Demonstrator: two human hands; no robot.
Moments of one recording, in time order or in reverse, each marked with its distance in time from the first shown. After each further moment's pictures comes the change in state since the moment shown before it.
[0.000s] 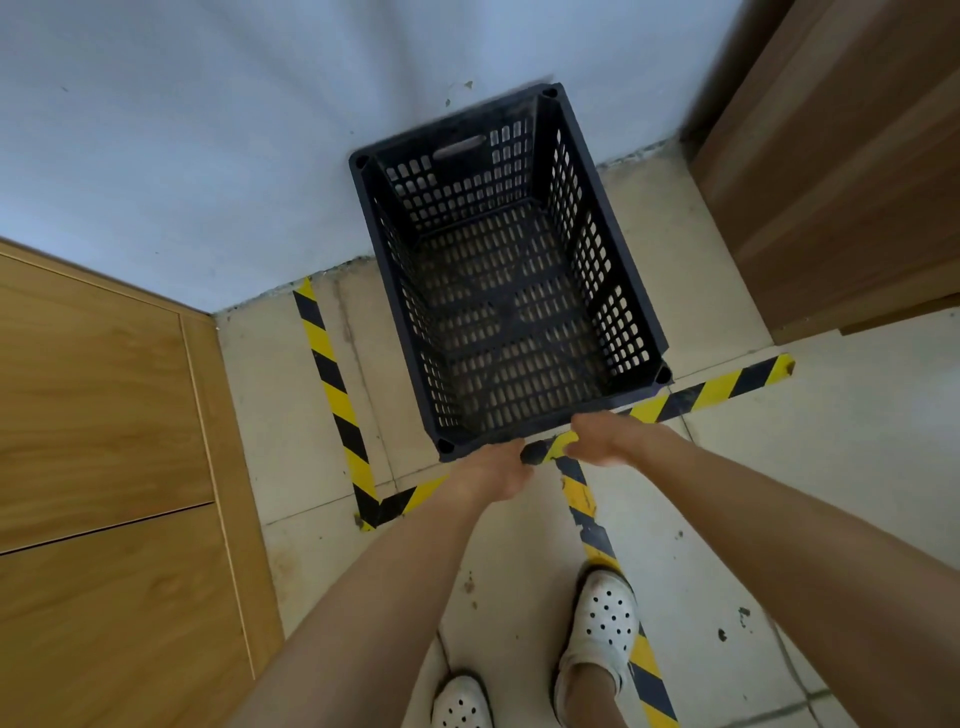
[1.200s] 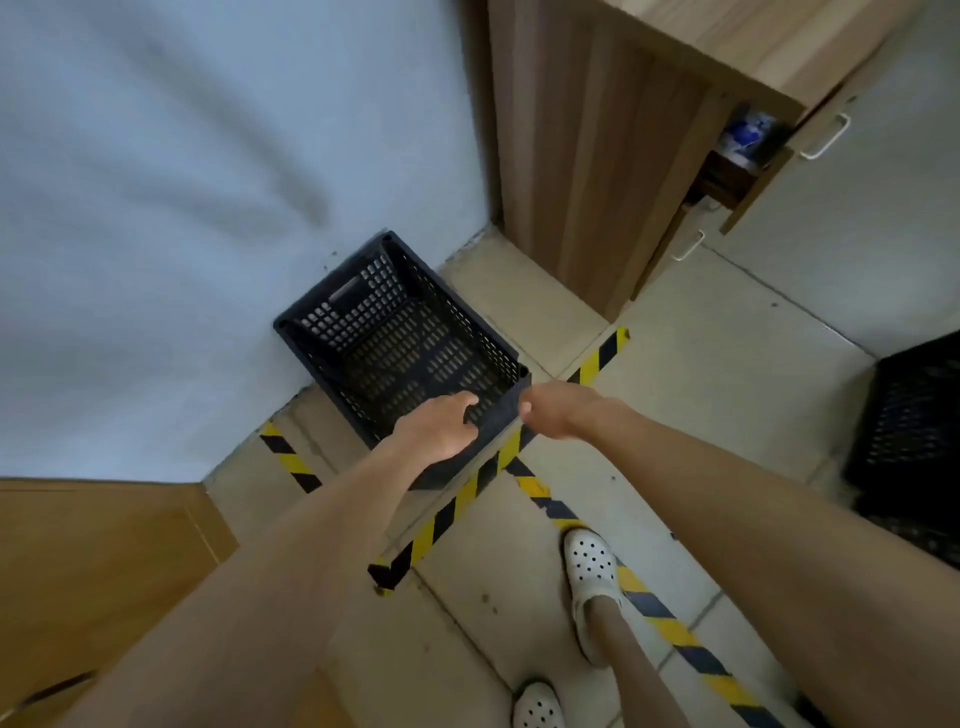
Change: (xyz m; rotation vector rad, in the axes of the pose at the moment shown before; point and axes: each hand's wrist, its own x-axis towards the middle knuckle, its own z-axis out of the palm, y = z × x) left_hand -0.218 0.120 -0.082 0.358 0.225 0.234; right_hand -0.267 0.016 -0.021 0.330 0.379 0.057
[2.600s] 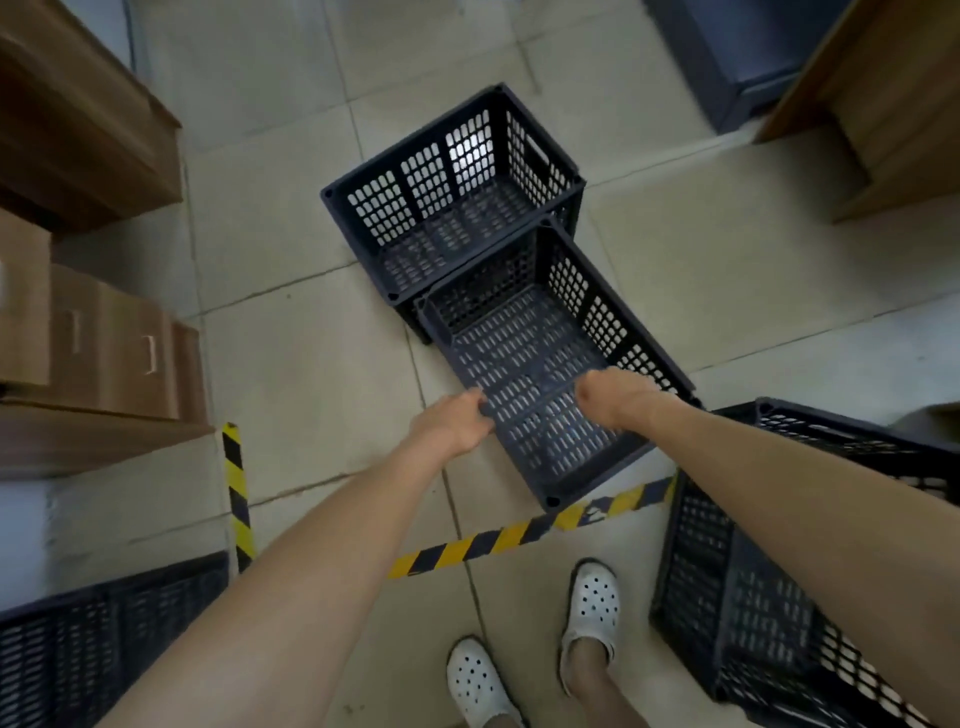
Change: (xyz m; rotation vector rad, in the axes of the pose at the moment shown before) left_hand -0.135 0.593 0.429 0.721 -0.342 0.572; right_hand -0.510 0.508 0.373 0.752 0.246 0.874
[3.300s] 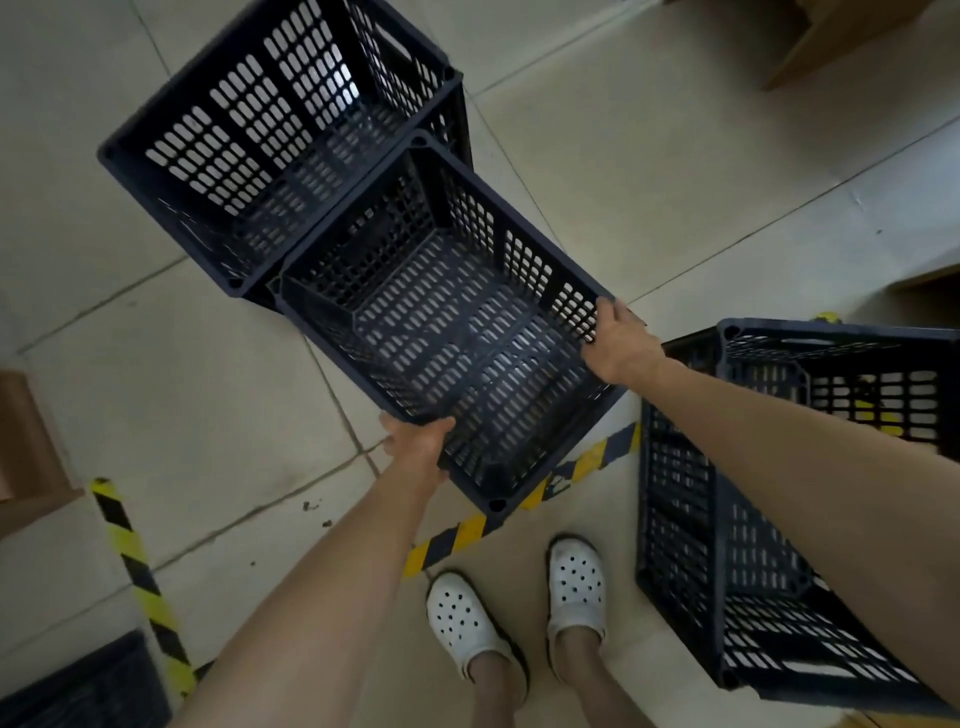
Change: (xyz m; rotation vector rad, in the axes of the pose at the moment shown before) left_hand 0.151 0.024 0.136 -1.094 0.142 -0.552; right_hand 0.116 0.135 0.101 0.400 0.153 0.358
